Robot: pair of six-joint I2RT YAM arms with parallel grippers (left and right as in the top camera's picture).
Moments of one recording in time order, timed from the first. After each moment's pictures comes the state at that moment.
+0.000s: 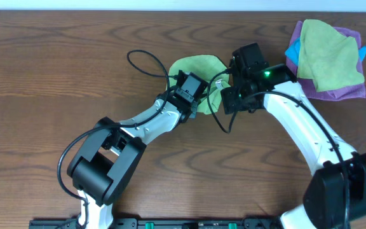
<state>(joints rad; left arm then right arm) -0.64 1.98 1.22 -0.36 -0.29 -0.36 0.34 1.71 1.36 -0.96 -0.03 0.14</state>
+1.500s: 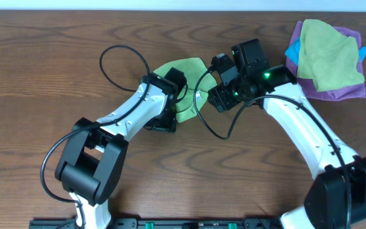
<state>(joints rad) -0.52 1.94 1.35 -1.06 -0.19 -0.52 0.35 1.69 1.36 -0.82 -0.23 -0.19</state>
